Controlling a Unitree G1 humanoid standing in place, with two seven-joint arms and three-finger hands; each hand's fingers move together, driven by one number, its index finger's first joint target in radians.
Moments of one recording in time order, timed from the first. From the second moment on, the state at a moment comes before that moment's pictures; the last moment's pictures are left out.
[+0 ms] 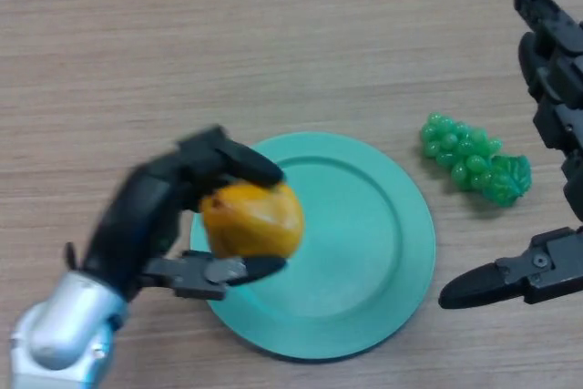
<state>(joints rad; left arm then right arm) -0.03 0.22 -0.08 -0.22 0.03 0.01 -0.34 -0.01 -0.24 -0.10 -0.94 0.15 0.62 0.19</state>
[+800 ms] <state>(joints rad) -0.17 0.18 -0.15 0.11 0.26 -0.02 -0.18 0.01 -0.24 -0.11 -0.96 0.15 0.63 0.19</state>
